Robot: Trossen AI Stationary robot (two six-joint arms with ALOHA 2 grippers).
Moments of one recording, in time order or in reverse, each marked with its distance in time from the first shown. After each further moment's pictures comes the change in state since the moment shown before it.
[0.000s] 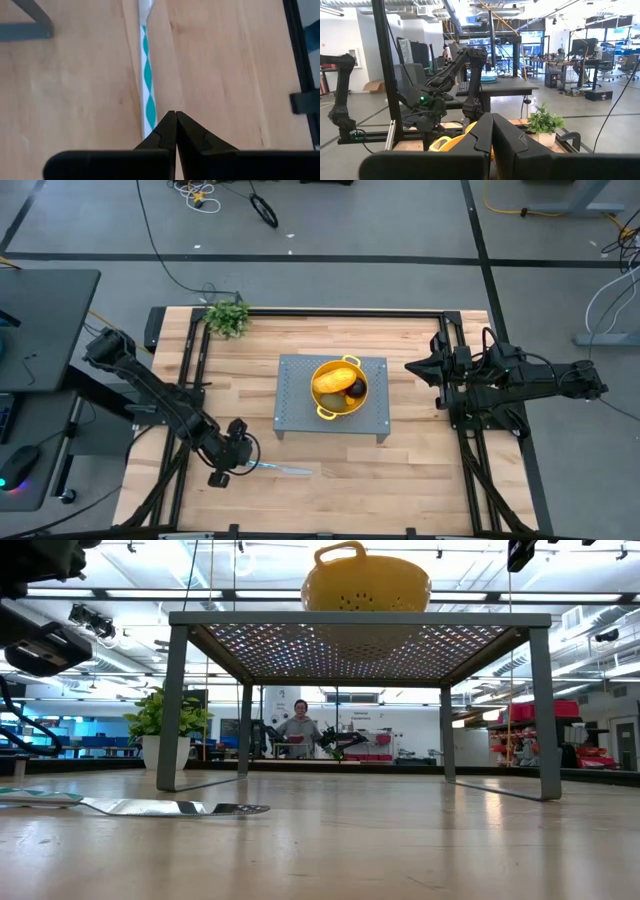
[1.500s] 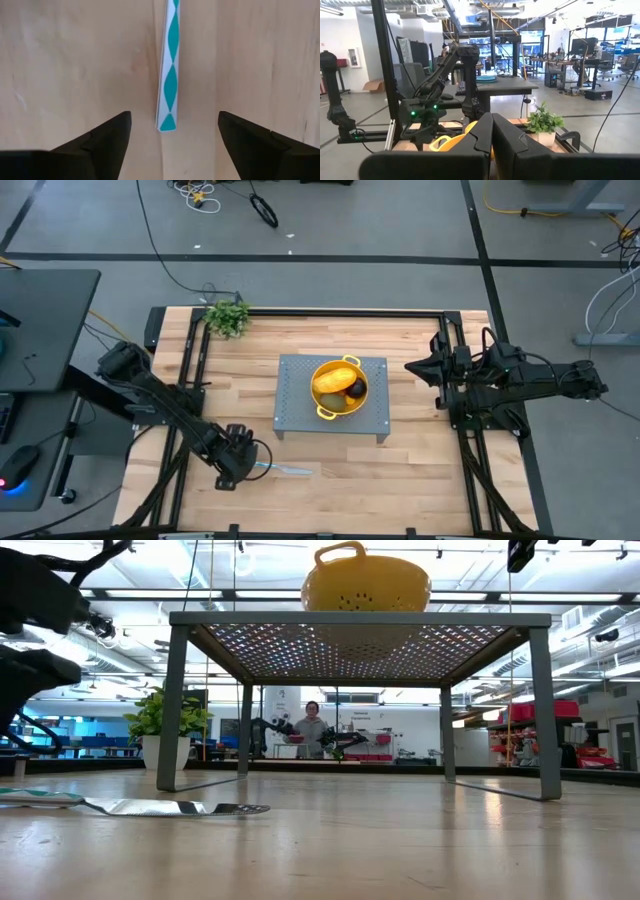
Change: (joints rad) left arm -0.001 0.228 0.129 -0.184 0.021 -0.104; right arm 0.000 0.000 0.000 -0.003 0.000 0.000
